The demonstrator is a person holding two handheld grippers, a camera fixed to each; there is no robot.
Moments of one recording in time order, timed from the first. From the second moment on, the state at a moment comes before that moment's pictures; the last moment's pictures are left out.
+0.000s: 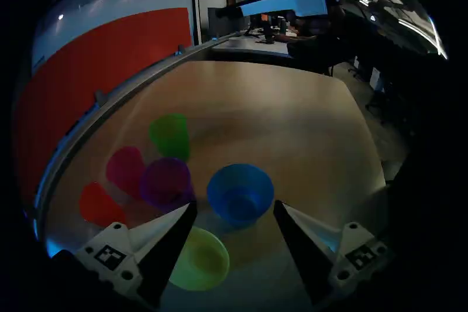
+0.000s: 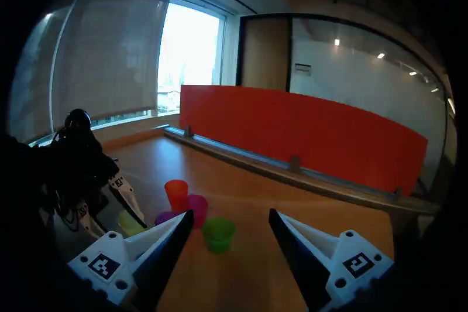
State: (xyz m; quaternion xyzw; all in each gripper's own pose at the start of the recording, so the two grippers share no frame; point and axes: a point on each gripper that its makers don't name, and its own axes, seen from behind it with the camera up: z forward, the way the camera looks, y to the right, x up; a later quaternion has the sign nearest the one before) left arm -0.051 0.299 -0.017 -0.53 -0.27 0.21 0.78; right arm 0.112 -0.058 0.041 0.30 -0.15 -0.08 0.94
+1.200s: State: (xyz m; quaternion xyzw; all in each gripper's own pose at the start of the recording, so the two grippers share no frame) left arm -0.080 0.327 -0.011 -0.53 -0.27 0.23 0.77; right arm 0.106 -0.048 0.044 0.29 -0.15 -0.08 0.94
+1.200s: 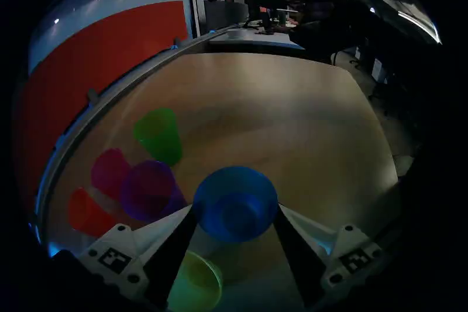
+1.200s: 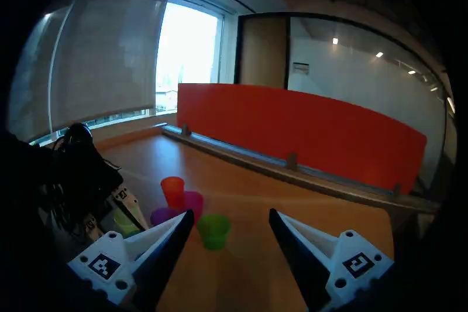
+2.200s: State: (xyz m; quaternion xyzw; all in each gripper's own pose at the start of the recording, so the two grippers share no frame) left arm -0.027 0.311 -0.015 -0.53 -0.23 0.19 0.80; right arm 0.112 -0.050 0.041 0.29 -0.15 -0.08 0.94
